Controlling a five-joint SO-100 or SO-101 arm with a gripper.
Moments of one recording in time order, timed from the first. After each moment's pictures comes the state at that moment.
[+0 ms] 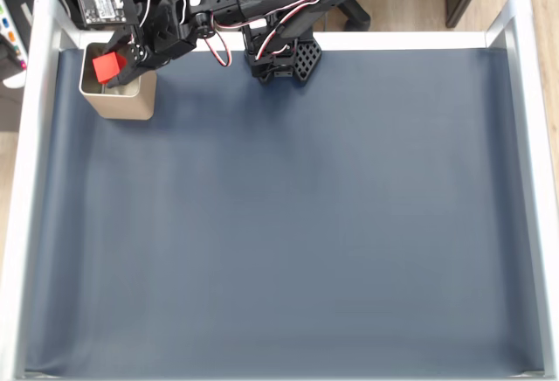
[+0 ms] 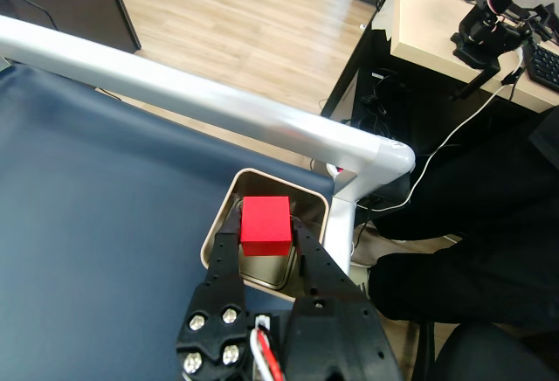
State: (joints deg) arm 75.5 149.9 157.8 15.1 -100.2
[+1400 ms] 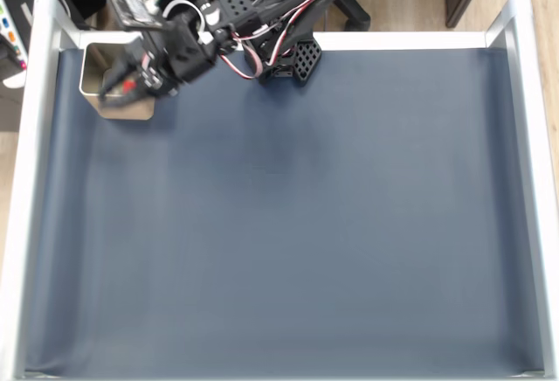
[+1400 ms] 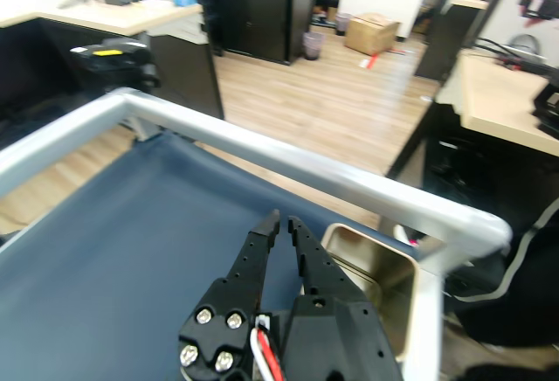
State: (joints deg) arm 52.1 157.9 159.2 6.0 -88.6
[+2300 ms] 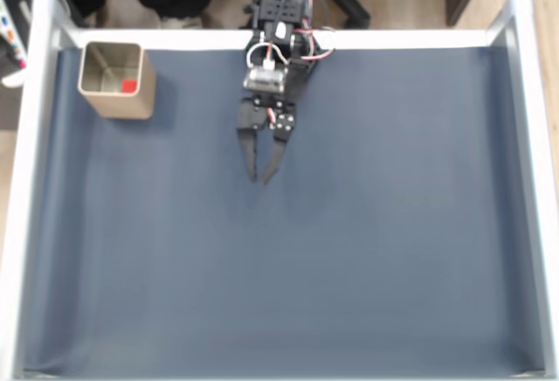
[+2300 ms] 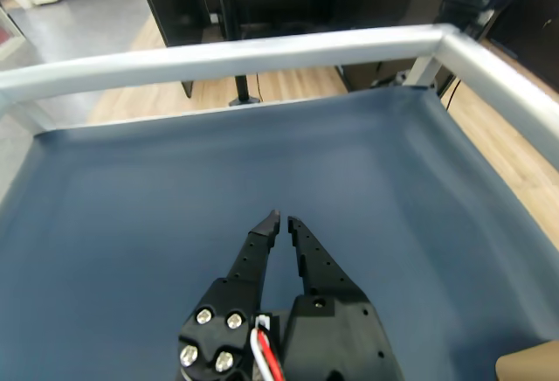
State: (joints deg) arm 2.1 191.3 177.7 33.3 -86.3
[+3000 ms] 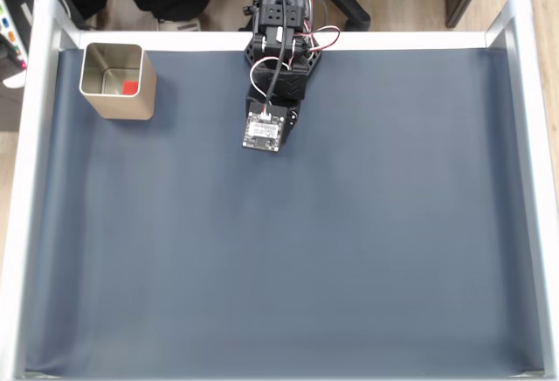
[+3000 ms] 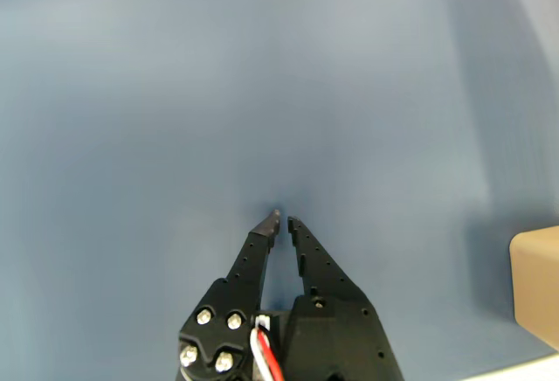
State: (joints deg) arm 1.5 191.4 179.7 65.7 -84.4
